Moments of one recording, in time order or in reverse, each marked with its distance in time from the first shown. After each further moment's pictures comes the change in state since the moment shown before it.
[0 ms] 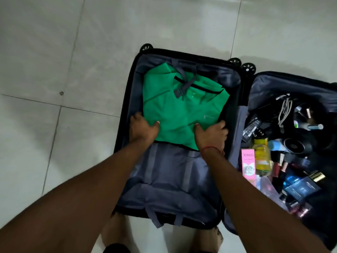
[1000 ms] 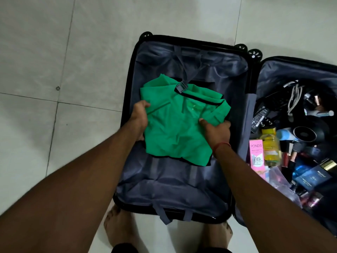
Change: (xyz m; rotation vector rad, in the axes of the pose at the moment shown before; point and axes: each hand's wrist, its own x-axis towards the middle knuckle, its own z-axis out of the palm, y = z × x) left_hand 0.010 0.012 -0.023 -0.916 -0.408 -0.473; right_hand 0.005 0.025 0.007 0.468 -0.141 0.088
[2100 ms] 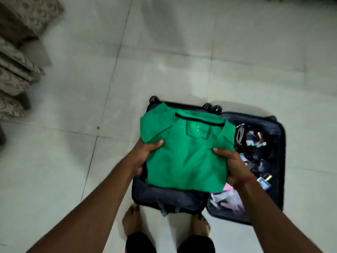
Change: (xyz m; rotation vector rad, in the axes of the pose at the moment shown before) left_hand -0.255 0.084 -0.019 -0.008 -0.394 0.170; right_hand -0.192 -0.160 -0.182 0.593 -0.553 0.154
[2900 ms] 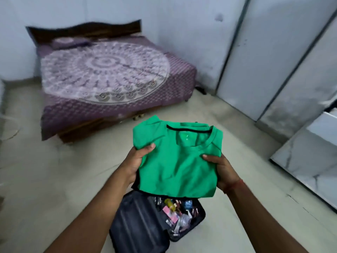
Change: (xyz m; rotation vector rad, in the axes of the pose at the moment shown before) left_hand -0.484 0.251 0.373 0.380 -0.666 0.205; right_hand -0.635 -0.196 0.029 0.320 0.138 -0.737
